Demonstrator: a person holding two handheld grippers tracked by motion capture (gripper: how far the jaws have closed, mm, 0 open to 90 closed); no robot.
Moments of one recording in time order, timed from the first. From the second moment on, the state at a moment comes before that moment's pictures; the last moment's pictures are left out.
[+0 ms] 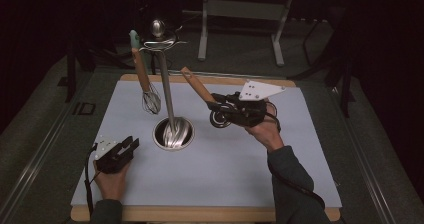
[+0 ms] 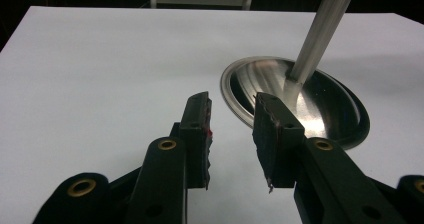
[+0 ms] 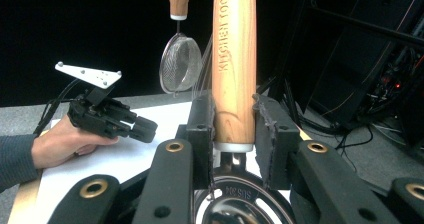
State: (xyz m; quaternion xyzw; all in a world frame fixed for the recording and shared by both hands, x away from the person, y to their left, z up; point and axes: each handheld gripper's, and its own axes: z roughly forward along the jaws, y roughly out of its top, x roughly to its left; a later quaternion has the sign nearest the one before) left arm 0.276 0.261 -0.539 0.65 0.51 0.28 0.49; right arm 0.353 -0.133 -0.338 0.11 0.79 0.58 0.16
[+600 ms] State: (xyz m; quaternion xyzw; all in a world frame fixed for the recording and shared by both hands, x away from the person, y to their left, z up) left arm 0.276 0.261 -0.539 0.65 0.51 0.28 0.49; right arm 0.352 -0.130 -0.317 0.10 0.79 0.57 0.19
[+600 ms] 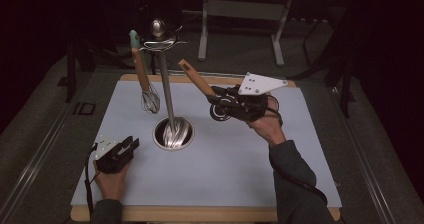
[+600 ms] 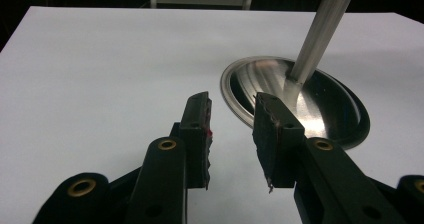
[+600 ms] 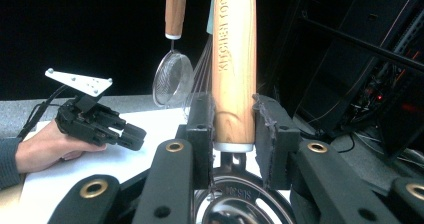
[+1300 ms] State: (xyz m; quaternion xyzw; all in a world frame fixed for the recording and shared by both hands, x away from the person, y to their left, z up) left arm 0.276 0.261 -0.538 0.65 0.51 0.28 0.49; right arm 0.345 -0.114 -0.294 0.07 0.78 0.58 0.20
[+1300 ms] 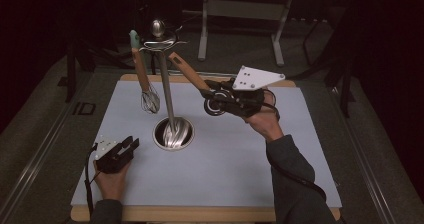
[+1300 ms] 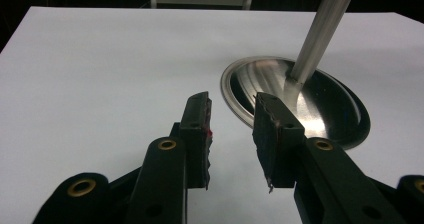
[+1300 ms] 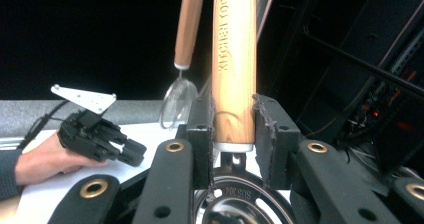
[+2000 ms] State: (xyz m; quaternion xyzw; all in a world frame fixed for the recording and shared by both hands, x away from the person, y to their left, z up) left arm 0.276 0.261 -0.538 0.65 0.51 0.28 0.49; right arm 0.347 -0.094 -0.289 0.07 0.79 0.58 0.21
